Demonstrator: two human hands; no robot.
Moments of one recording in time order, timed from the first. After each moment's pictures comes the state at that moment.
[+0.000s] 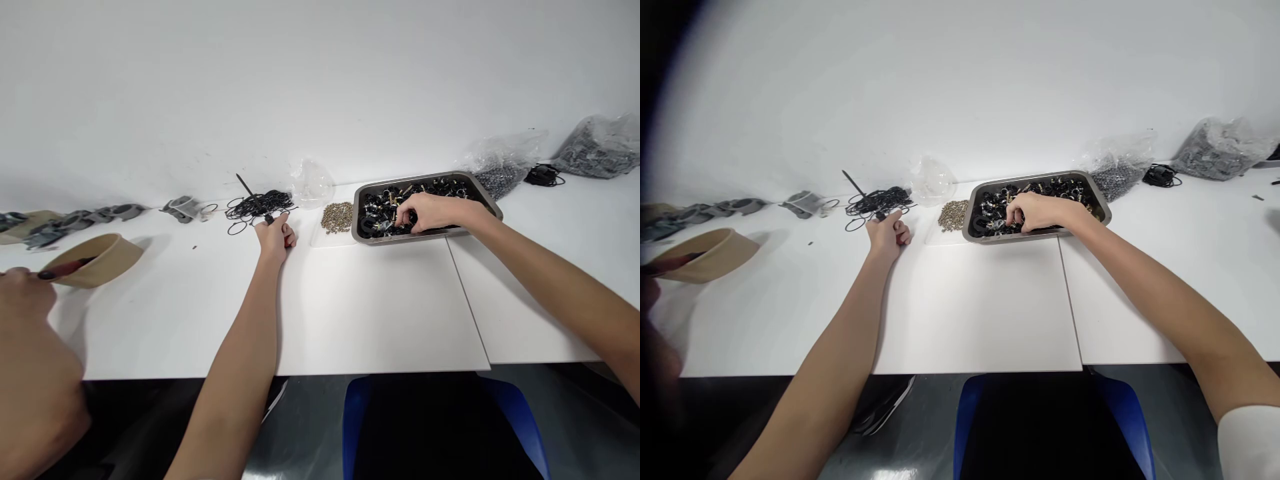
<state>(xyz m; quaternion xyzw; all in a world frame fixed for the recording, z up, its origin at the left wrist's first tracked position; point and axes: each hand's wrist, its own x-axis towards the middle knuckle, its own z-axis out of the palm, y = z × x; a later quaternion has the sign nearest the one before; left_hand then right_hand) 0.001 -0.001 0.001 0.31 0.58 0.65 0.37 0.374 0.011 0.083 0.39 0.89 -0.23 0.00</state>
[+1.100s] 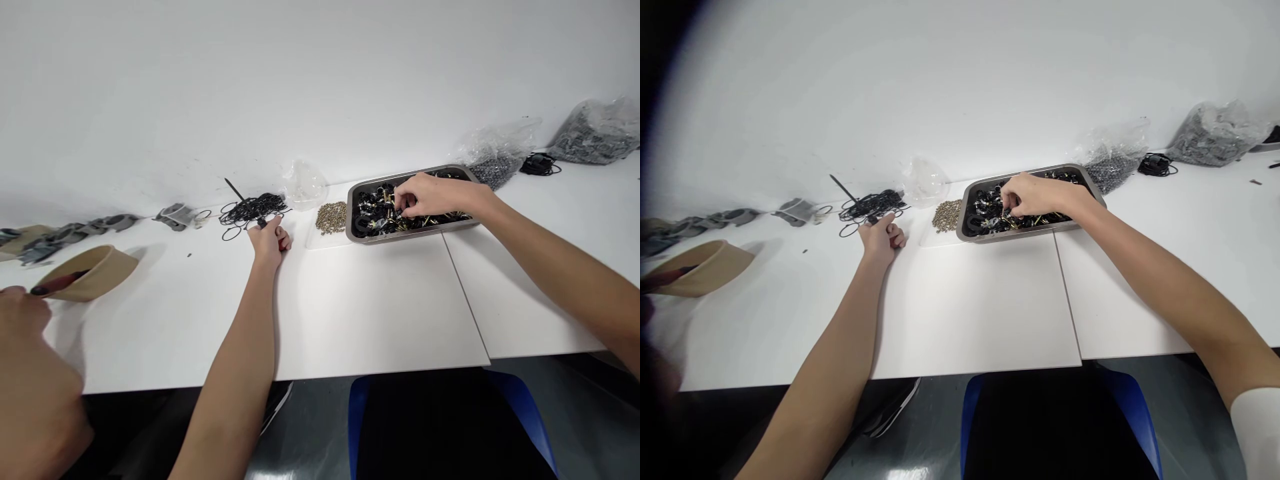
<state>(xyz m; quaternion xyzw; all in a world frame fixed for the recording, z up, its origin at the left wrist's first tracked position) -0.004 -0.001 -0.005 0.34 0.58 0.64 0.37 0.380 -0.005 0.113 0.42 0.88 -0.20 -0.03</state>
